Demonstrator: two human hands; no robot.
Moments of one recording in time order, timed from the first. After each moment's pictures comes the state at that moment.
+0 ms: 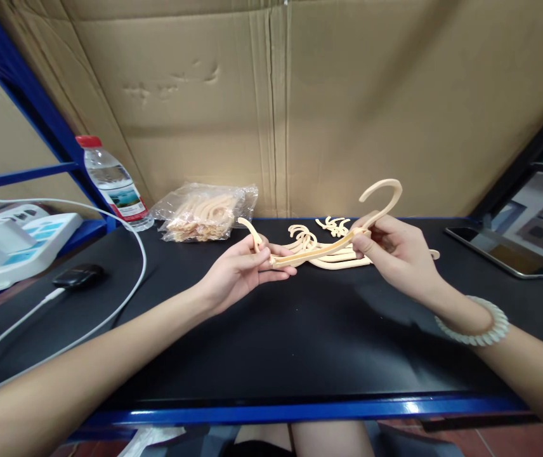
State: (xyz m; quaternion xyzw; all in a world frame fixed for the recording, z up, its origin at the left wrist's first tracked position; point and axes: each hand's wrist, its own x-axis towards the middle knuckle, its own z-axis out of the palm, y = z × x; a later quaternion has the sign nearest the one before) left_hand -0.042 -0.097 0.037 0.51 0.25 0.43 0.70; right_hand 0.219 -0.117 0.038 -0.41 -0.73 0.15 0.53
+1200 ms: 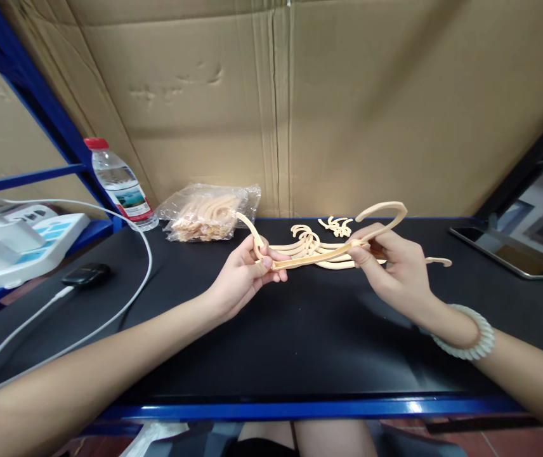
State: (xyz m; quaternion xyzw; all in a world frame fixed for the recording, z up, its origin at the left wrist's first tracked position) left_hand -0.036 -0.097 0.021 0.53 0.24 0.49 0.65; right_hand 0.201 -0.129 0.031 -0.38 -0.74 0.04 0.56
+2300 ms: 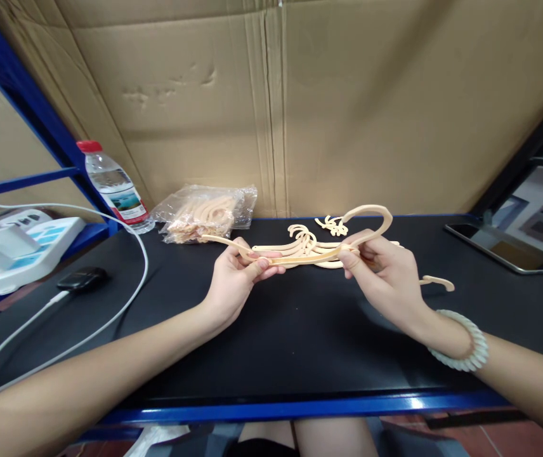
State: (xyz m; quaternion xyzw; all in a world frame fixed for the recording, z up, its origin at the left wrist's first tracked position) left_hand -0.031 -0.100 0.011 0.50 0.32 0.57 0.57; right_hand 0.192 -0.139 0.022 -0.44 -0.69 0.10 0.56
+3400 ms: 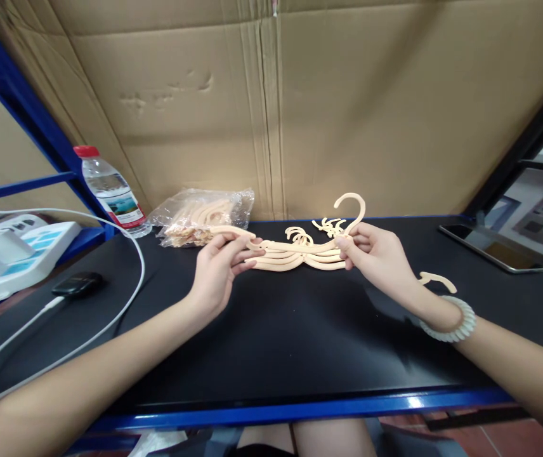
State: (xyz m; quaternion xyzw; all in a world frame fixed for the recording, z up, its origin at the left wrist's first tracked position) left_hand -0.042 -0.090 0.034 0.46 0.40 0.60 0.52; right_hand 0.207 -0.114 0.030 -0.51 -0.64 0.22 0.53
